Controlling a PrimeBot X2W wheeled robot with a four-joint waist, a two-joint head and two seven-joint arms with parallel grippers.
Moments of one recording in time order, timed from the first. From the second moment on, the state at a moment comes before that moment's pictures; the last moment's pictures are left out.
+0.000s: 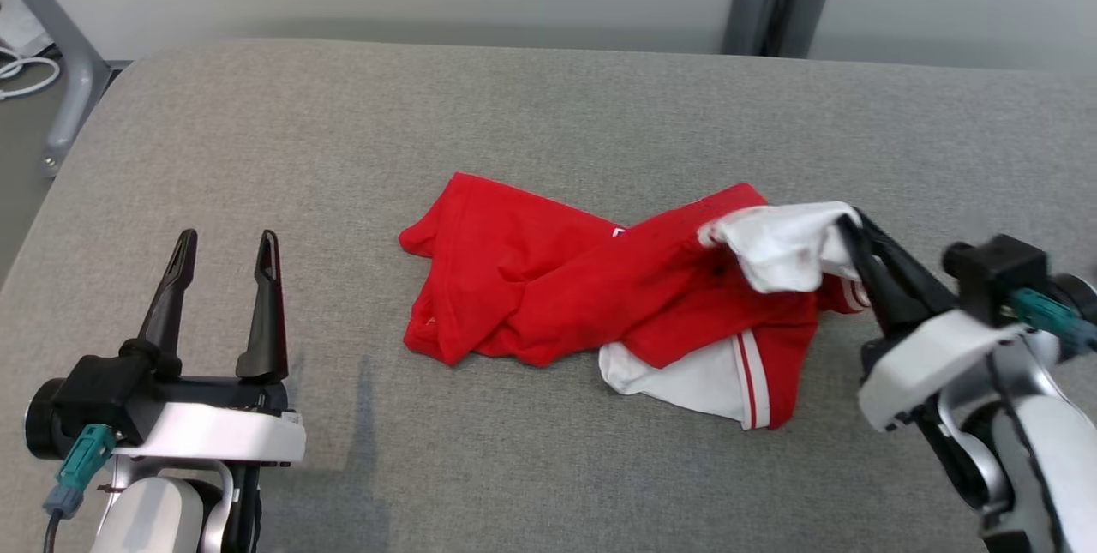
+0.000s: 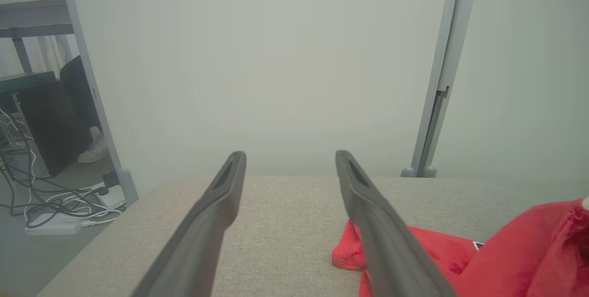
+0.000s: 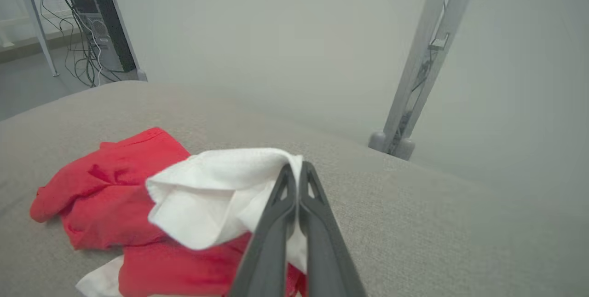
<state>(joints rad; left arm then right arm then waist) -0.15 0.22 -0.12 0.07 -0.34 0.06 -0.26 -0.33 -0.28 0.28 0.13 0.27 0.13 0.06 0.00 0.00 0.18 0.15</state>
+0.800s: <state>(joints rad) -0.15 0.21 -0.10 0.08 -0.30 0.04 -0.26 -0.24 -0.22 0.16 0.44 0.43 0.13 -0.08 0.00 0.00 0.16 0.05</state>
